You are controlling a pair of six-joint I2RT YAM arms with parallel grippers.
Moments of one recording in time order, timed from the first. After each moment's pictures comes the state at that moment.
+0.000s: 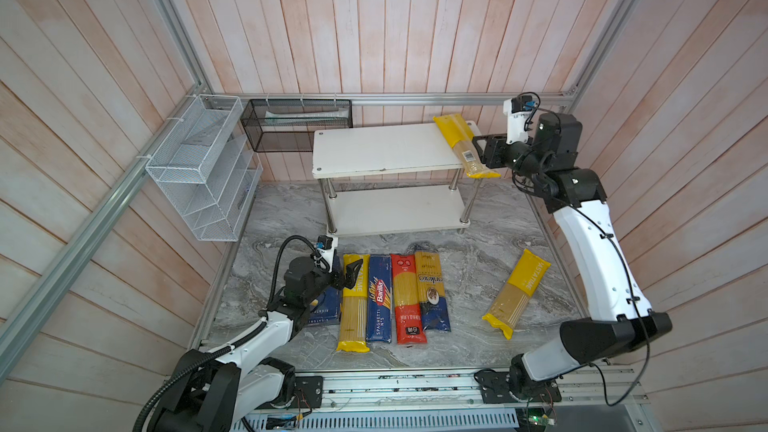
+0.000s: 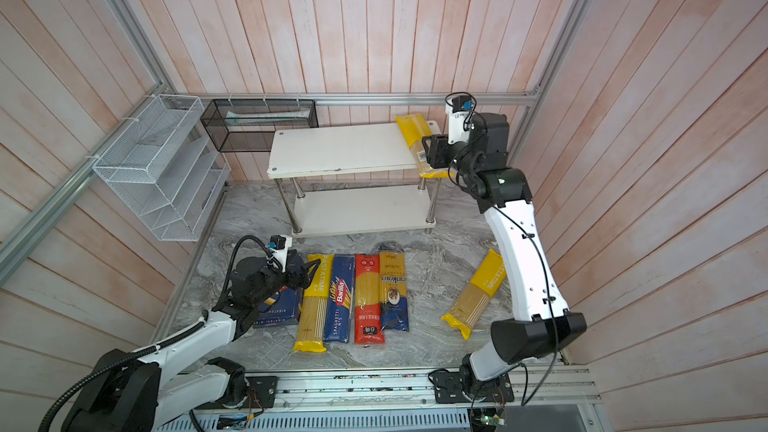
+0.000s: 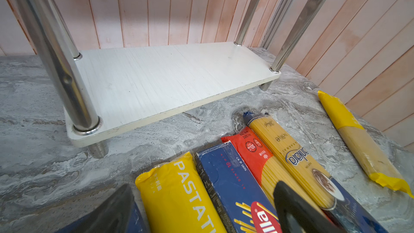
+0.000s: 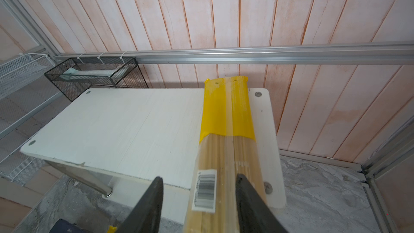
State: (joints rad) left arm -0.33 1.12 0.34 0.49 0.29 -0.14; right arm 0.22 1.49 1.87 -0.62 -0.22 0.14
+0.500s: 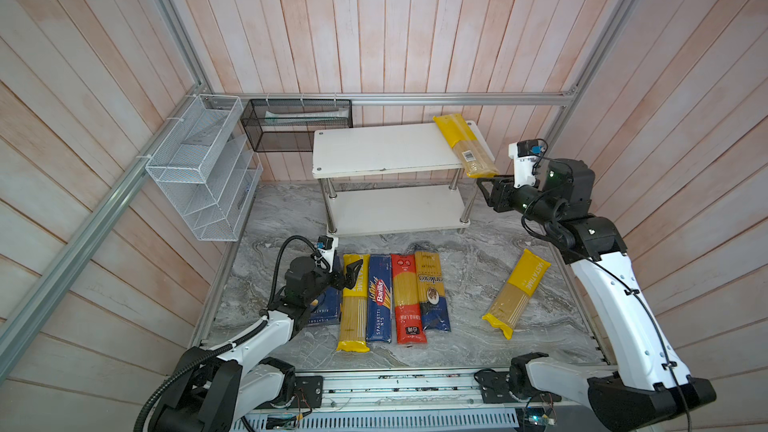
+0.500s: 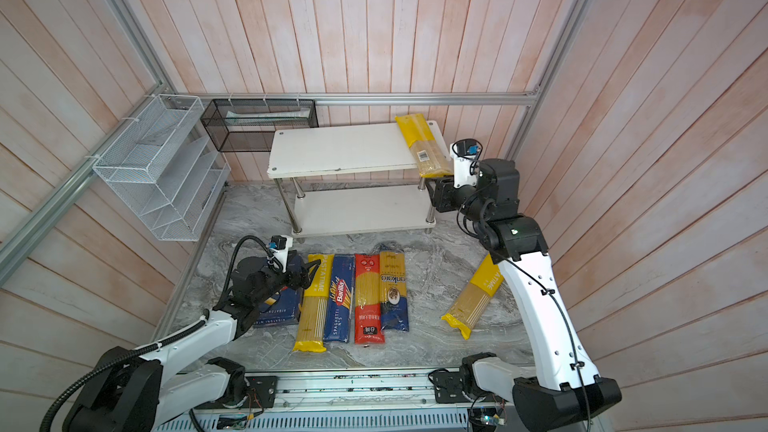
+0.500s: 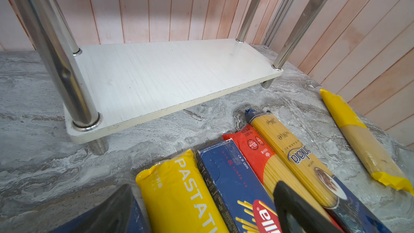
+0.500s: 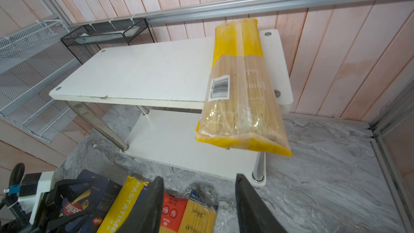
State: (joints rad) left arm -0.33 1.13 0.34 0.49 0.28 -0.14; right arm 0.23 1.19 1.46 -0.62 -0.24 0.16
